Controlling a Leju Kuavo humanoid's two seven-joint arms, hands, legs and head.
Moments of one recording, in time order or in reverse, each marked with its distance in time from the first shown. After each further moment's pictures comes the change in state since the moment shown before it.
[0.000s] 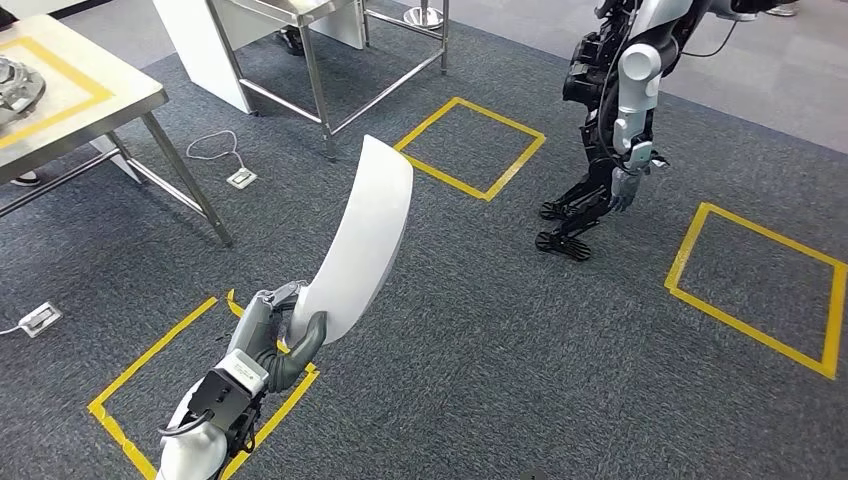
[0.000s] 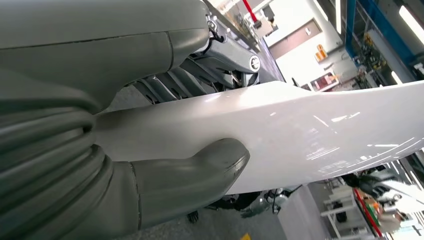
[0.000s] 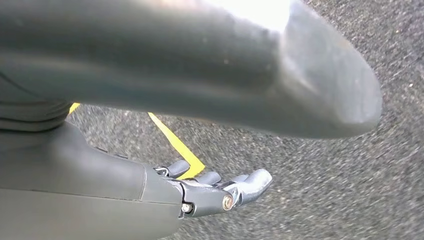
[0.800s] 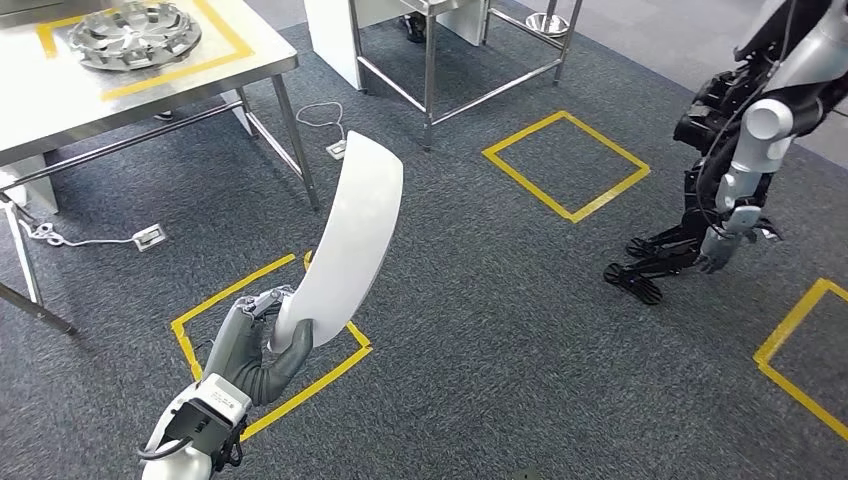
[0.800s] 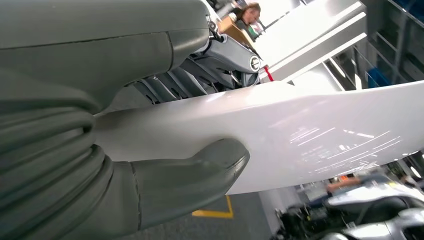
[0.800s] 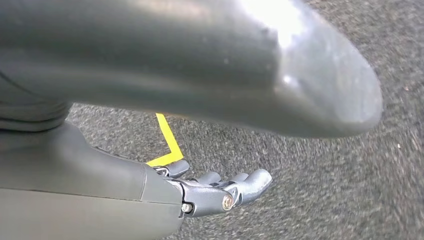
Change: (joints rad) left arm 0.062 0.020 0.001 -0.127 -0.031 0.020 0.002; right arm -0.003 0.001 0.000 0.000 0.027 0.017 0.000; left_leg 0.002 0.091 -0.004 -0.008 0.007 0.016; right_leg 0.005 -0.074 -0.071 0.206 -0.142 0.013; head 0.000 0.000
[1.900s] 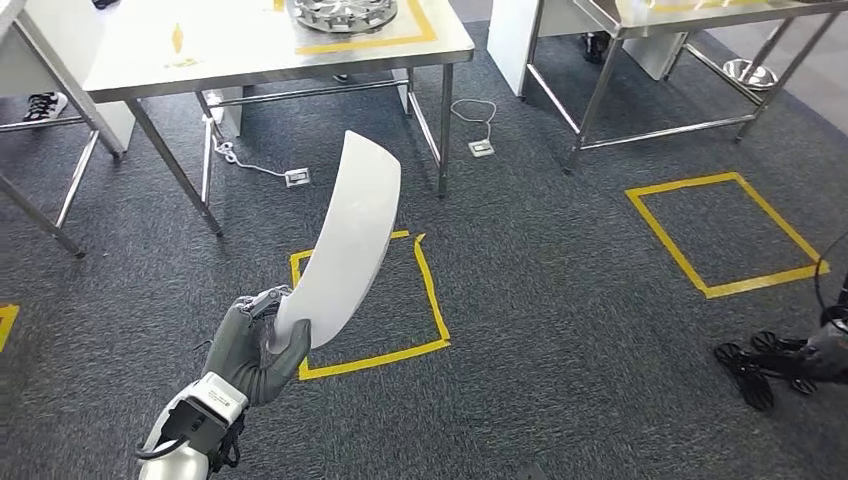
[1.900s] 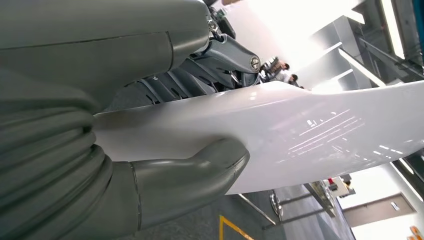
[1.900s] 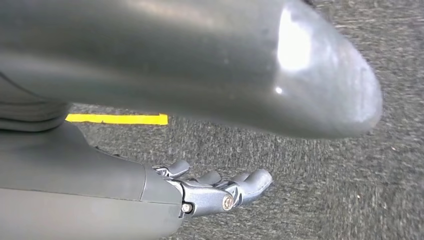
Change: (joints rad) left arm -0.005 0.007 0.000 -0.001 0.019 -0.012 0.009; right arm 0.000 -0.012 0.003 0.000 -0.005 0.012 0.000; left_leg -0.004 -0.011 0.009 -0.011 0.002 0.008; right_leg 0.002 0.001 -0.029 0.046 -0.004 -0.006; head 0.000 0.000
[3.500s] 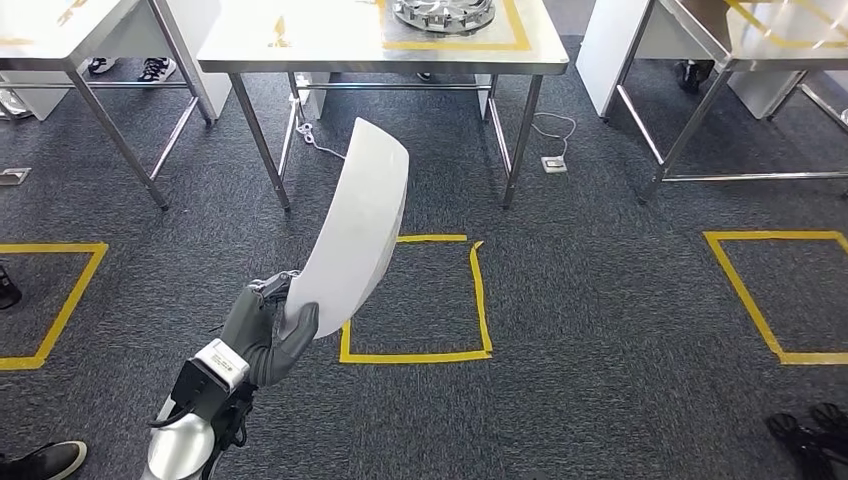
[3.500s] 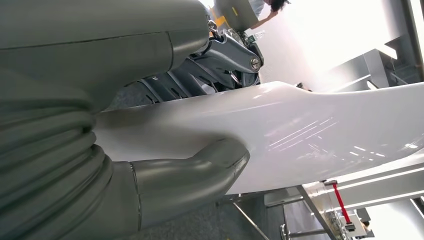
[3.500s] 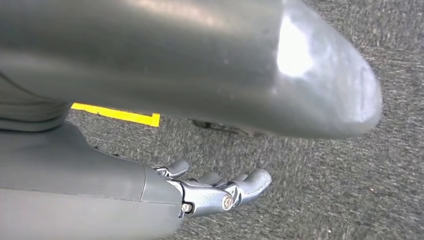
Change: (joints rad) left arm -0.081 -0.008 -0.001 0.094 0.090 -0.052 0.020; right arm 0.004 0.003 -0.031 0.000 -0.037 0.068 -0.003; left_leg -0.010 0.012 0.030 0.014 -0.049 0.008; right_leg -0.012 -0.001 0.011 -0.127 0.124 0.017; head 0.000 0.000
